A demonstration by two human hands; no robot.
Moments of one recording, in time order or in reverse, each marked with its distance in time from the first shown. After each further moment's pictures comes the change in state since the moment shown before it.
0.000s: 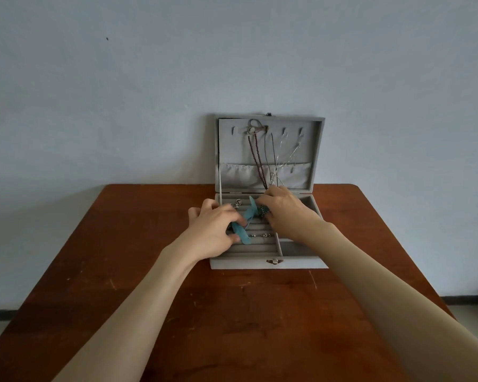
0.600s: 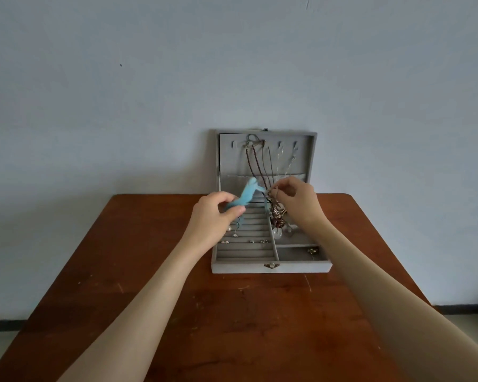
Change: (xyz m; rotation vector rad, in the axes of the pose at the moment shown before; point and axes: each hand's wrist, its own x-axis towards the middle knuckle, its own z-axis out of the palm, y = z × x) left_hand -0.003 0.018 -0.022 -0.590 0.385 -0.067; right_hand -0.004 0.002 -0.028 0.879 0.410 0.365
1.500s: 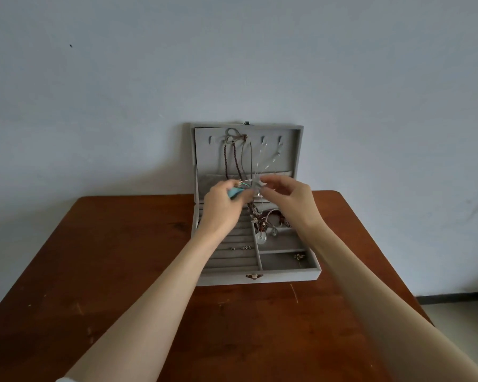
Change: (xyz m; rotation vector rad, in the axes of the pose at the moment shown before) left_hand 0.044 0.011 0.057 -0.065 0.073 -0.033; right_hand 0.005 0.014 -0.012 0.099 0.006 -0.006
